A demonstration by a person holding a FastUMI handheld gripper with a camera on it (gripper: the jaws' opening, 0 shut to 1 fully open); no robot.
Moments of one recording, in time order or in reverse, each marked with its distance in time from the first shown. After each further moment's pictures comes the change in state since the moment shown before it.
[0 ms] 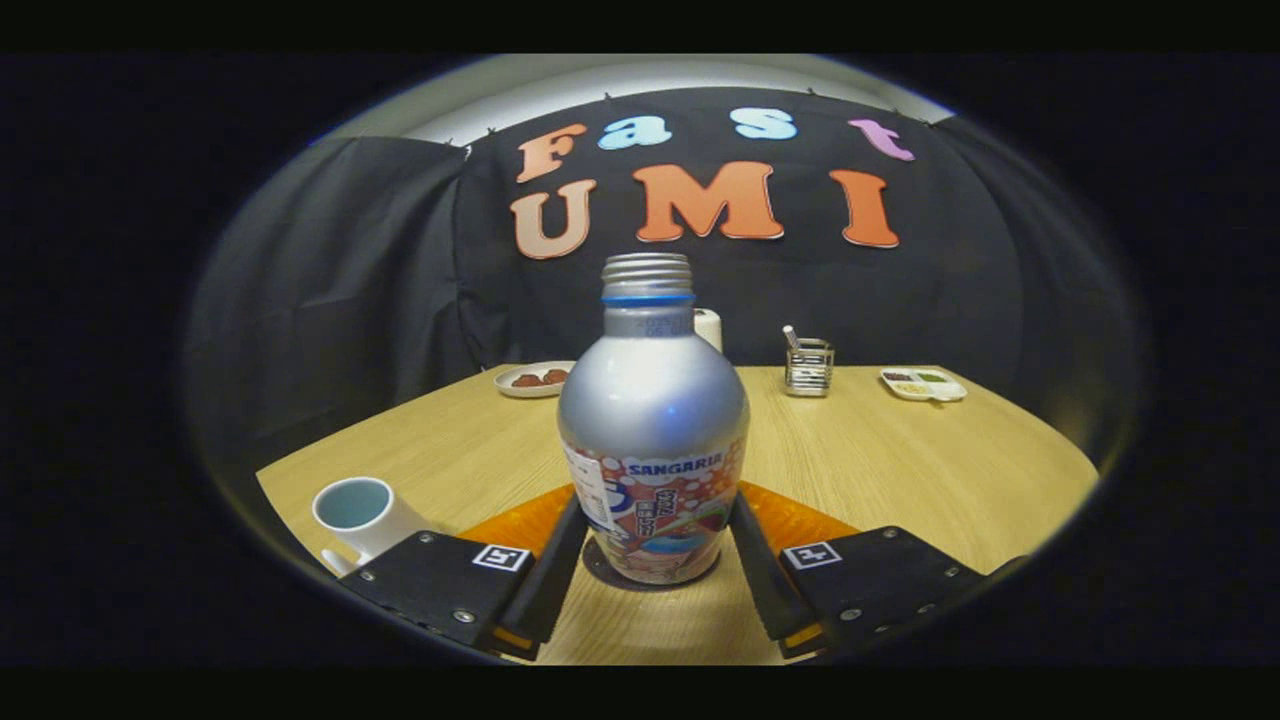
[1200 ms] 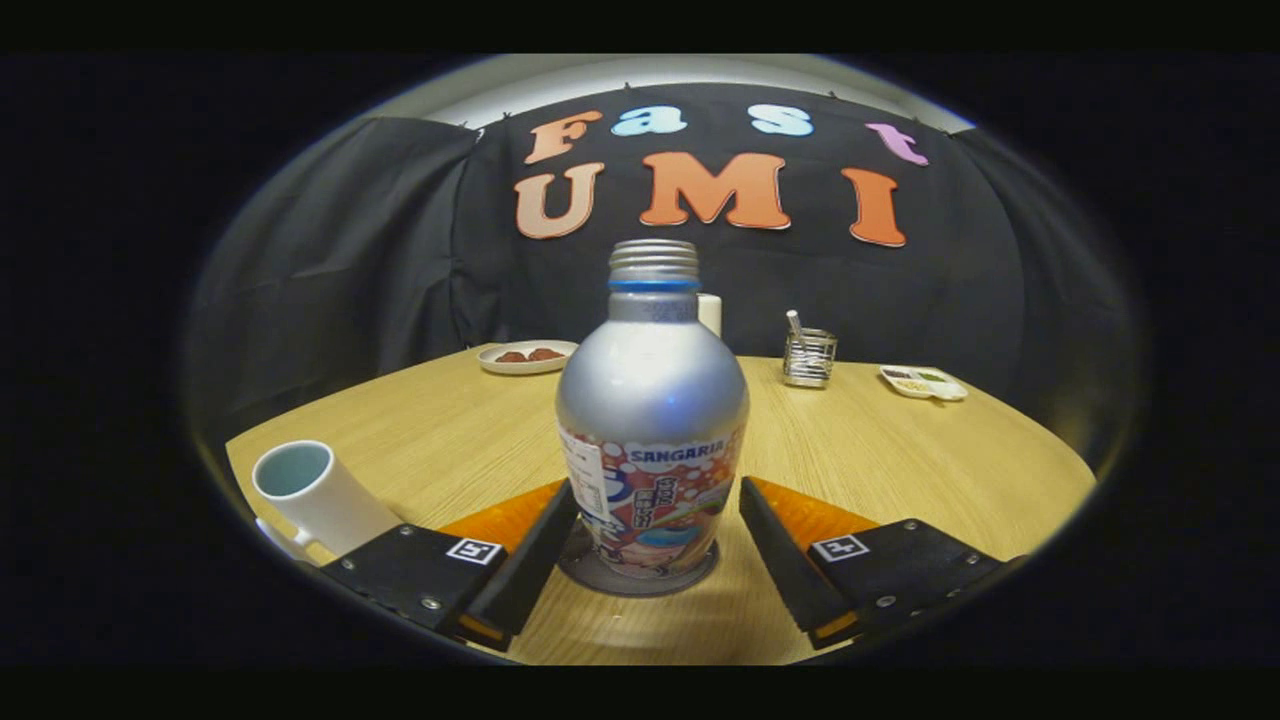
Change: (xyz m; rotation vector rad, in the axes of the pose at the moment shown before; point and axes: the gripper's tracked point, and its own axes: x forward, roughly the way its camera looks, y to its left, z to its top) arm 0.023 -0.008 -0.019 -0.097 -0.004 -0.050
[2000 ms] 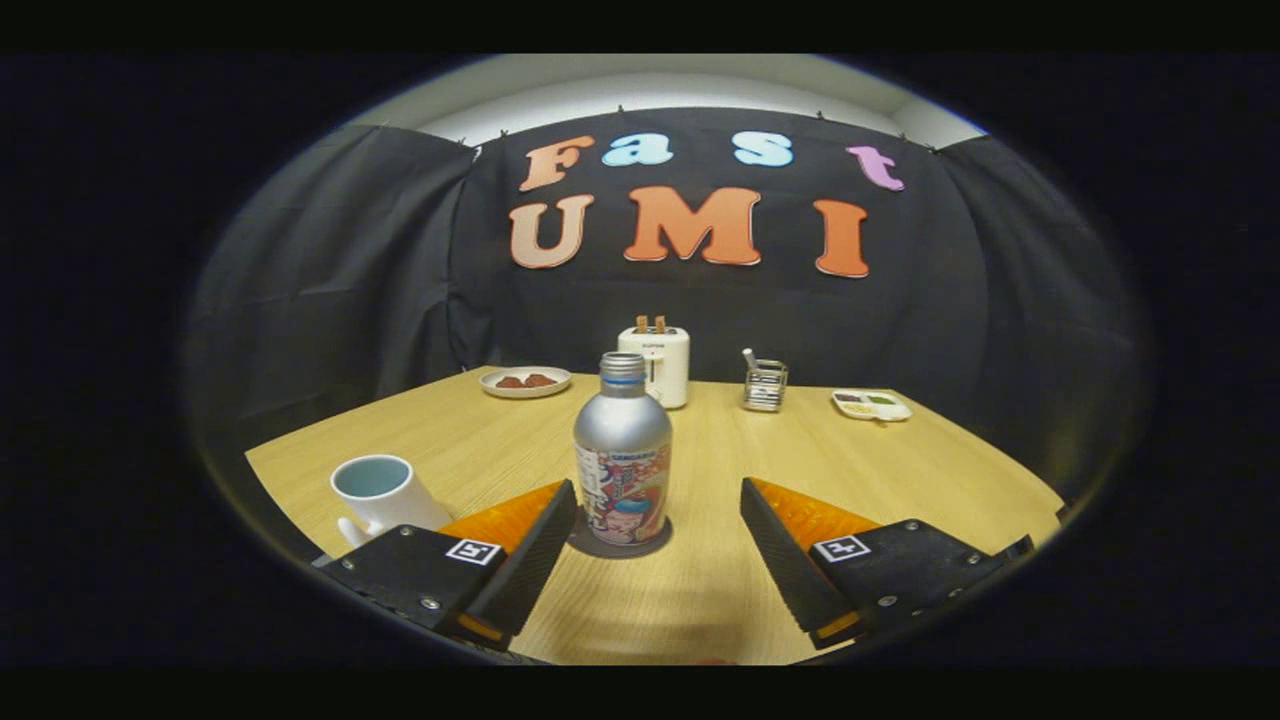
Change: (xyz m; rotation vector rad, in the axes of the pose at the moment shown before) arm -0.099 -0.033 0.040 -0.005 -0.072 -0.050
